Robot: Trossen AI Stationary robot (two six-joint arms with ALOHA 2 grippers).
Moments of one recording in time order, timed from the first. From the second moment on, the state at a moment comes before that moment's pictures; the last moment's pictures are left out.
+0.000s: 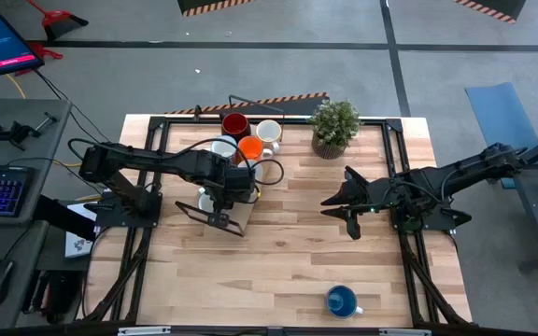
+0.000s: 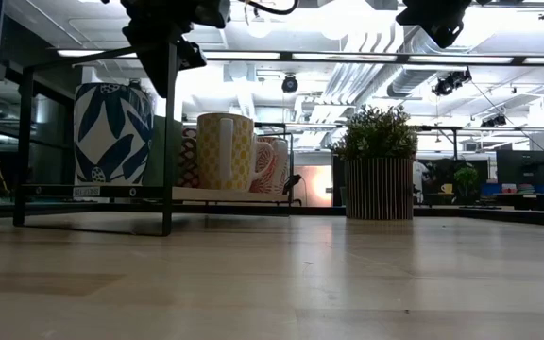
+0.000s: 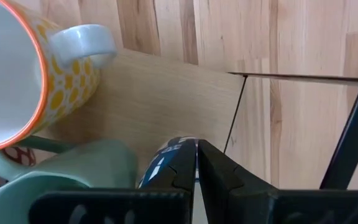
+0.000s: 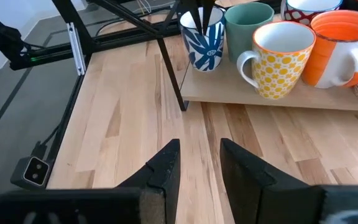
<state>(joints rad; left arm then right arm) -0.04 1.61 1.43 -1.21 0.02 0.07 0.31 0.96 0.80 -0.34 0.24 0.34</state>
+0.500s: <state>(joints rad) -0.04 1.61 1.42 -1.25 0.02 0.08 0.31 0.96 0.80 -0.34 0.24 0.34</state>
